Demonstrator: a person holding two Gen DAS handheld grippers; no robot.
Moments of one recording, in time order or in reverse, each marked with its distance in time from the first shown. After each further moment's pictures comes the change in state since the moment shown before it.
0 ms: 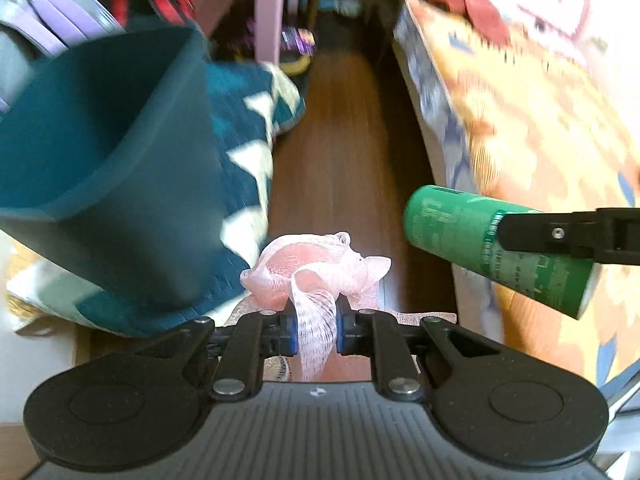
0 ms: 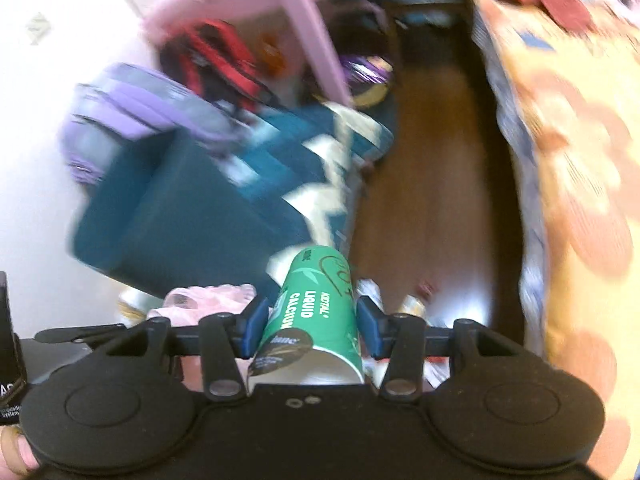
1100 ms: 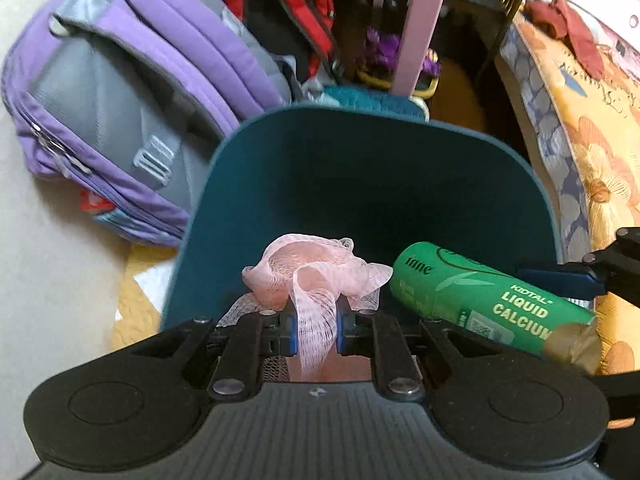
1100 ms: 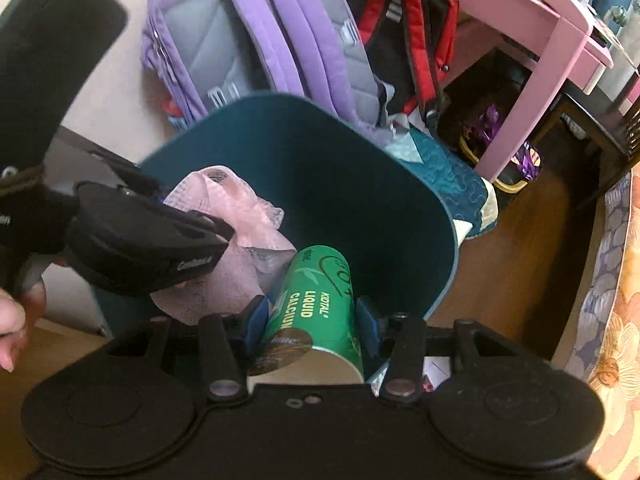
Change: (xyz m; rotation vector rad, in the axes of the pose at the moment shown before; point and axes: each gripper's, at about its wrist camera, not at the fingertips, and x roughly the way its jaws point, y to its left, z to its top) left arm 0.038 0.215 0.135 -0.046 0.105 0.159; right arm 0.190 0.237 0.075 -0.585 0.197 -0.105
